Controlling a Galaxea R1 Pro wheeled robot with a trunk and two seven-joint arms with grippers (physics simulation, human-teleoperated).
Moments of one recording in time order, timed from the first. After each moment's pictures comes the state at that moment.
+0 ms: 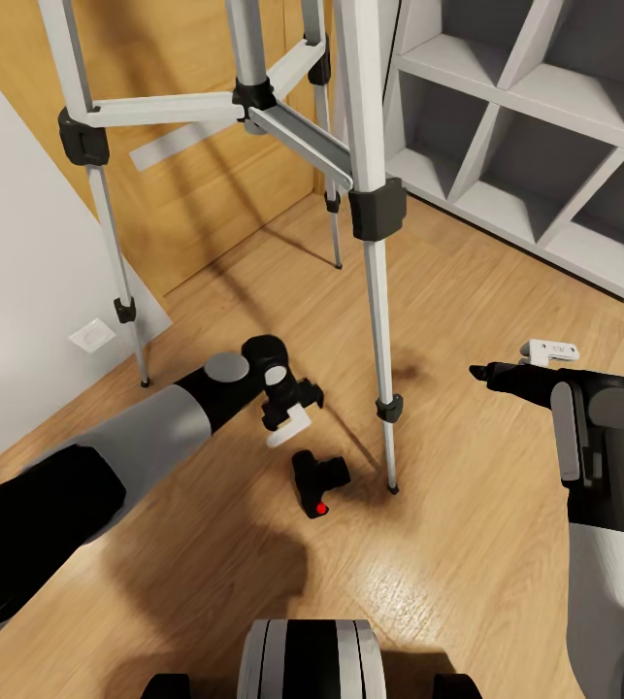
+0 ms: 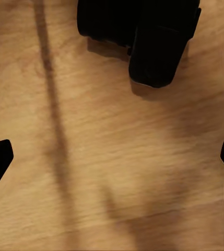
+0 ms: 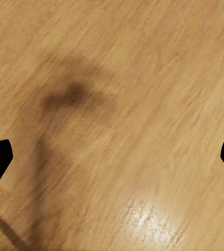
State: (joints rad) left arm -1.41 -0.11 -0.98 -0.58 -0.96 -0.47 -1.10; right arm -0.84 -0.16 -0.21 -1.49 -0.04 1.04 0.13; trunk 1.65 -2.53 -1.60
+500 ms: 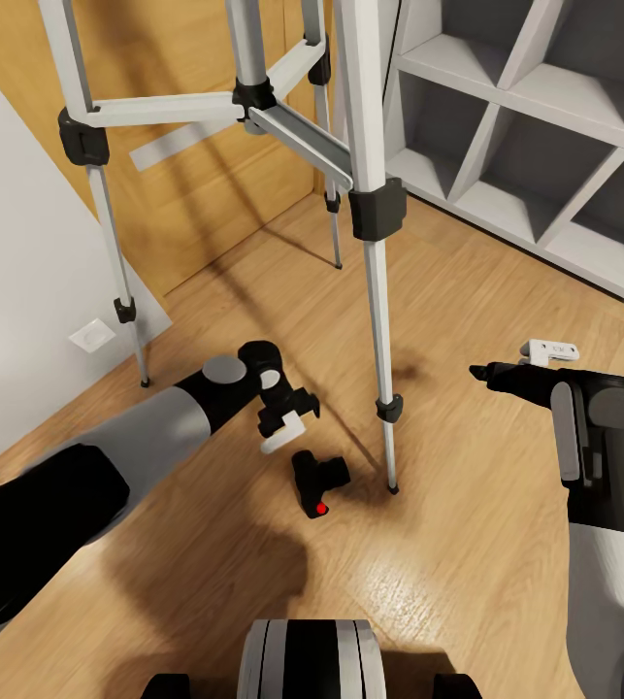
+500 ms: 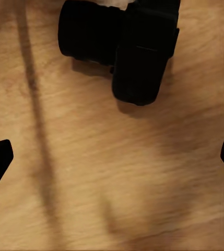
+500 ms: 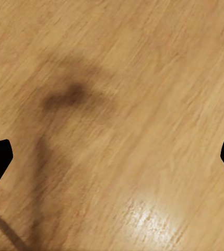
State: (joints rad) left arm -1.40 -0.12 -0.98 -0.51 -0.94 -0.55 -1.08; right arm -0.84 -0.16 -0.21 -1.49 -0.04 1.04 0.13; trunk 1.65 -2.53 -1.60
